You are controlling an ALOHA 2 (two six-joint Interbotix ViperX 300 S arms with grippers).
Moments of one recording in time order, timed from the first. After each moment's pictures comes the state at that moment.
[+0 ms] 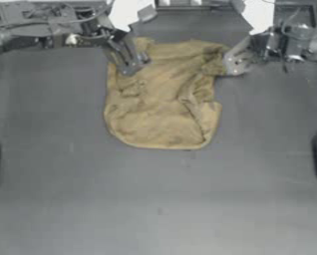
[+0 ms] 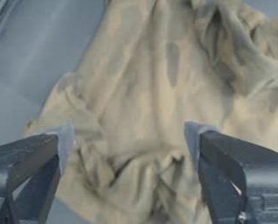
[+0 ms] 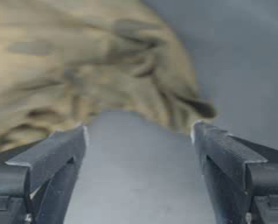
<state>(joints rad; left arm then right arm) 0.47 0.06 0.29 0.13 0.52 -0.13 -0.50 -0.17 0.62 -0.42 0.74 0.84</state>
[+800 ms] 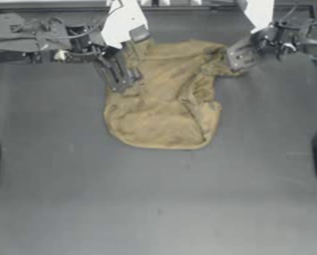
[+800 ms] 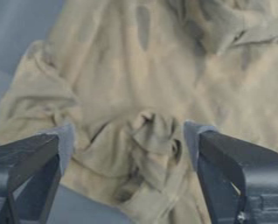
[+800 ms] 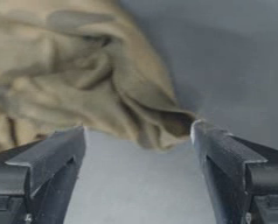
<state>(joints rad) 0.43 0.00 0.37 0.13 0.53 -0.13 -0.70 -0.05 0.69 -0.27 0.54 0.73</state>
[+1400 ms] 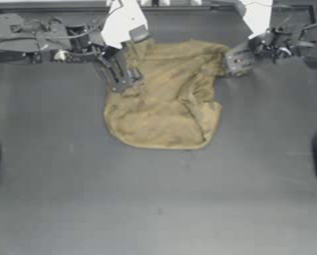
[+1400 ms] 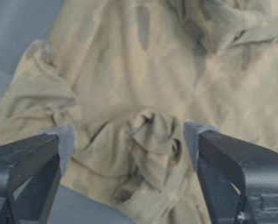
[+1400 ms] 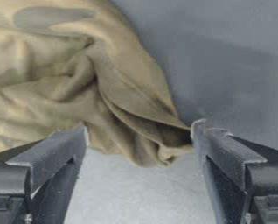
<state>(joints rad) 0.43 0.00 0.37 0.13 0.53 -0.14 -0.74 0.03 0.72 -0.25 0.45 0.73</state>
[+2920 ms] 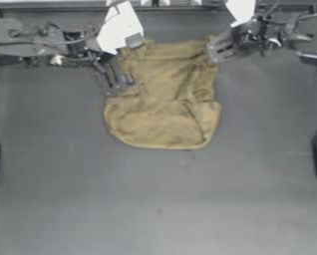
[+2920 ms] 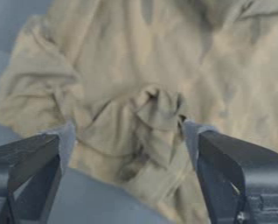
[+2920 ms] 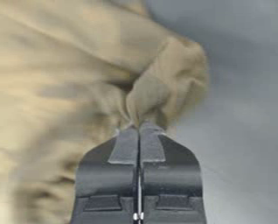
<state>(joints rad) 0.44 -0.05 0.43 0.15 0.54 -0.14 -0.58 -0.02 0.52 -0.22 0.56 0.74</state>
